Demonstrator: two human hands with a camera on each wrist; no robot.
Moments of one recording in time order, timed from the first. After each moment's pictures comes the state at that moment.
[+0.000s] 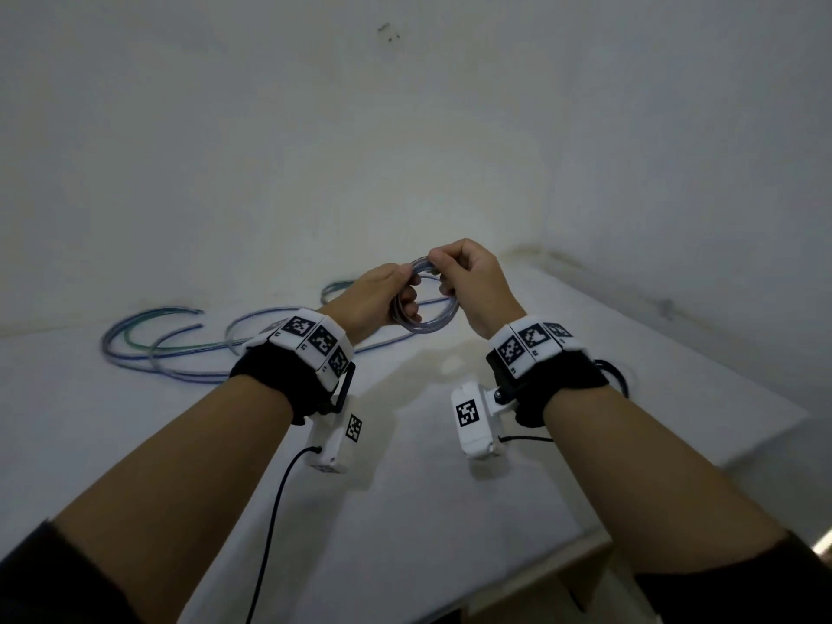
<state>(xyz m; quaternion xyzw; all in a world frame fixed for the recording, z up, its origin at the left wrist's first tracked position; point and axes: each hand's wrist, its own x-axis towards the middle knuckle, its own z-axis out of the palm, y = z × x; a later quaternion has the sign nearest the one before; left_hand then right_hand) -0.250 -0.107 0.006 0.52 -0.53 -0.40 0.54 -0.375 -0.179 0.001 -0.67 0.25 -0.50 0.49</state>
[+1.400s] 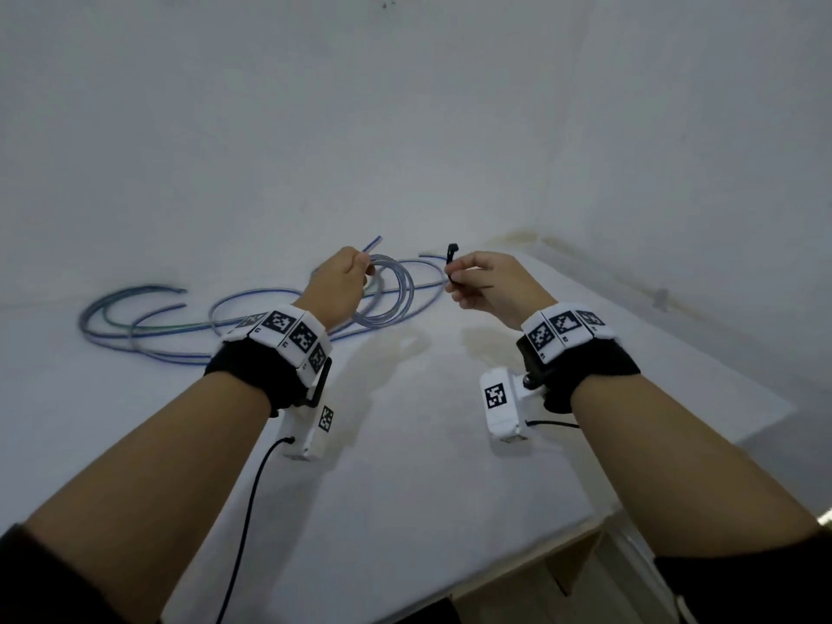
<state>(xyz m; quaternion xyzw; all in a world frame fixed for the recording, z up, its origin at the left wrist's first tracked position) -0.213 -0.123 -0.019 0.65 -0.53 -0.16 0.52 -0.409 -0.198 -0.006 -0.65 0.32 -0.37 0.58</state>
